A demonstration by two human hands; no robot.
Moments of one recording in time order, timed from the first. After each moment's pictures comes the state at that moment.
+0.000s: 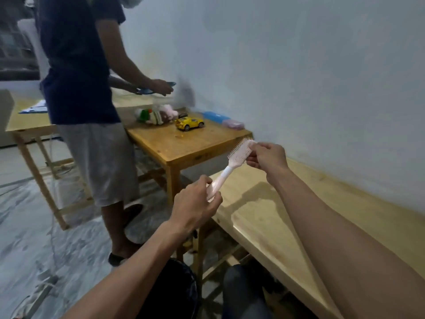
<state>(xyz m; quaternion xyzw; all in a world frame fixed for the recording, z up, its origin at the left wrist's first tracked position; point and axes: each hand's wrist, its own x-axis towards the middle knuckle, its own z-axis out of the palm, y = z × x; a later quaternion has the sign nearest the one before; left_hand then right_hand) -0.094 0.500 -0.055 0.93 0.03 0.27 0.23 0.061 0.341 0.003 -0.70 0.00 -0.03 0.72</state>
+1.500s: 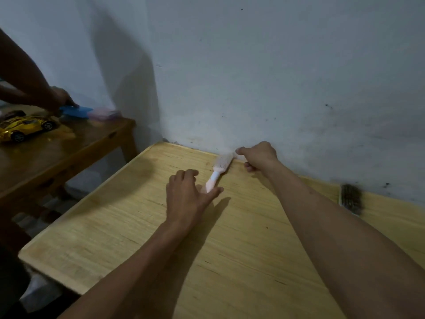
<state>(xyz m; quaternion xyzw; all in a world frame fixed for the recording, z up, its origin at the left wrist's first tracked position) 0.072 0.282 -0.075 0.92 -0.08 0.13 0.37 0.142 0.074 -0.024 -0.84 0.25 -0.08 0.48</state>
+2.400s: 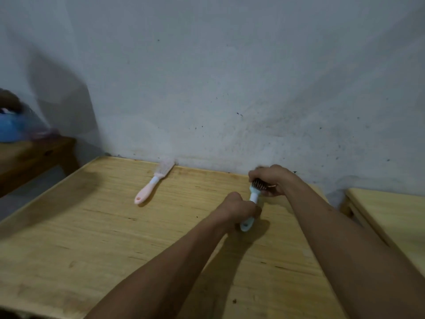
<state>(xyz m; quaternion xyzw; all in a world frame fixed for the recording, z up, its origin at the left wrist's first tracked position) -0.033 0.075 -0.037 0.82 -0.13 -0.30 0.47 -0.015 -0.081 -0.003 -0.81 0.36 0.02 0.46</state>
